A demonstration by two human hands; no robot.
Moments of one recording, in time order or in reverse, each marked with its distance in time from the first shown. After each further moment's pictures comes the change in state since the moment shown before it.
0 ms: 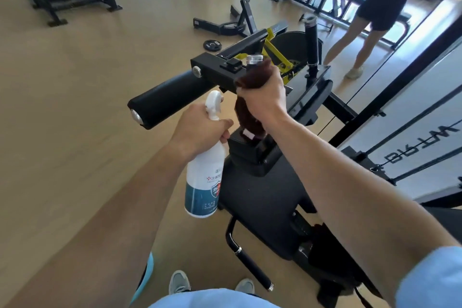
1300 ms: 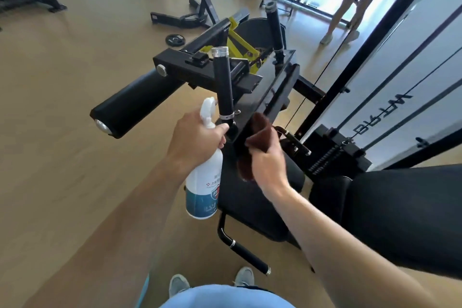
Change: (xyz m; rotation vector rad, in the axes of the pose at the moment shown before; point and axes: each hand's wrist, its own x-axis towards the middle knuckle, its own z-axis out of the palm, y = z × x) left_hand -0.009 0.001 0.027 -0.042 -0.081 0.145; right_hand -0.102 0.111 -0.017 0.219 0.124 0.174
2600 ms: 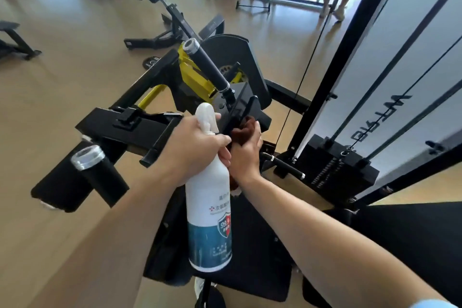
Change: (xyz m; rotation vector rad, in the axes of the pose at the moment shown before) left_hand 0.160 0.116 0.123 -0.018 -0.285 -0.118; right_hand 0.250 0.030 -0.024 0.167 0.129 0.135
